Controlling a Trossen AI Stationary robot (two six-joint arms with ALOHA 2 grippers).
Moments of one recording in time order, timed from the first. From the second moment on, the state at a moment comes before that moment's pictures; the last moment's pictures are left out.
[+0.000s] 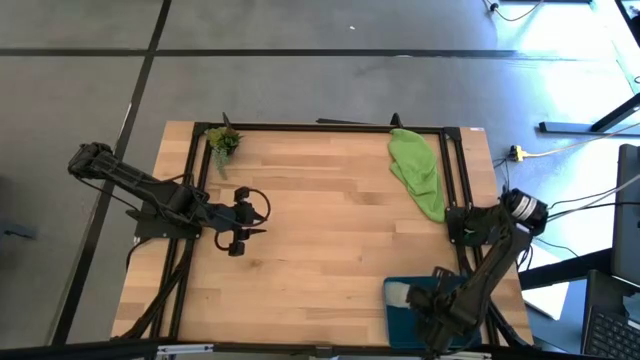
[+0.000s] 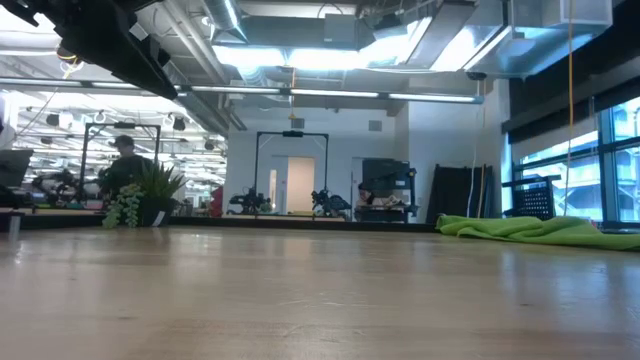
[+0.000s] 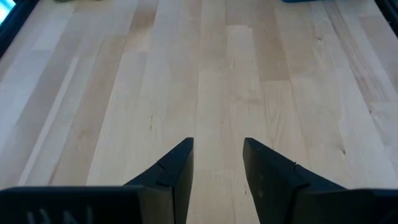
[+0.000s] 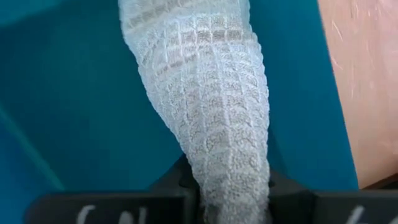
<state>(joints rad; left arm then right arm) -0.36 0.90 0.62 -0.45 -0.35 -0.23 1.00 1.79 1.22 -1.09 0.10 1.39</state>
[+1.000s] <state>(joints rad) -0.36 0.90 0.62 -0.45 -0.35 -0.23 0.91 1.83 1.08 -0.97 -0.08 1.27</state>
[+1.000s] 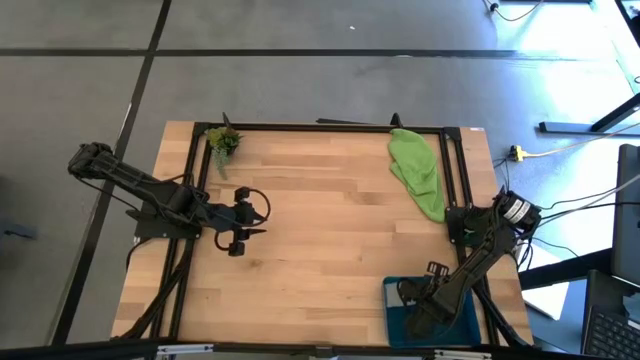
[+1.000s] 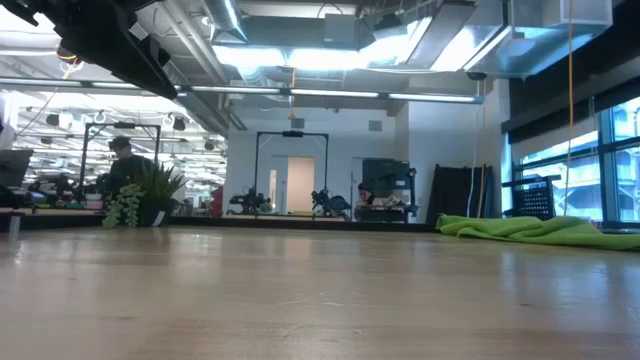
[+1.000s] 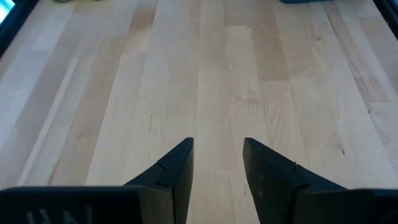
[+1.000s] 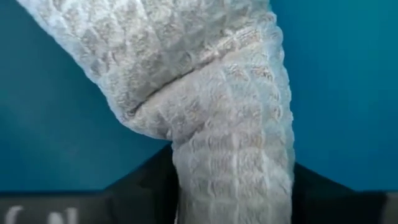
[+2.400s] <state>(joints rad) -0.36 0.90 0.62 -0.45 -0.35 -0.23 0.86 1.83 1.17 -1.26 -0.21 1.28</state>
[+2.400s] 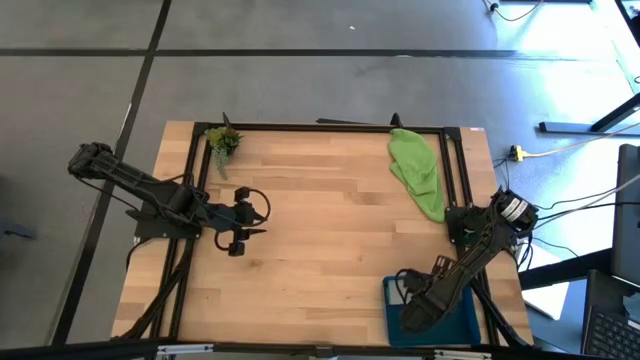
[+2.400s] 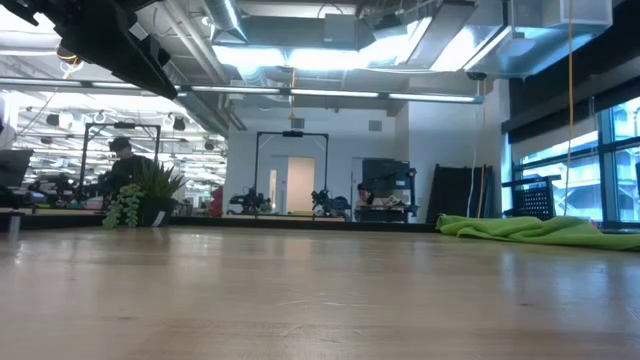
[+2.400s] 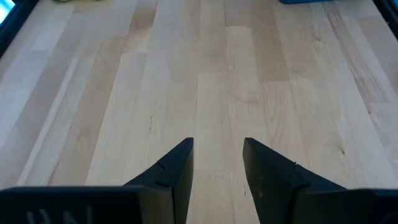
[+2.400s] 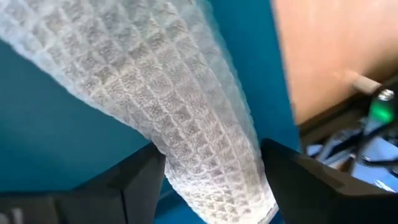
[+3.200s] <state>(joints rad) -0.36 0.90 0.62 -0.45 -0.35 -0.23 0.78 1.73 1.47 -1.53 0.25 1.46</state>
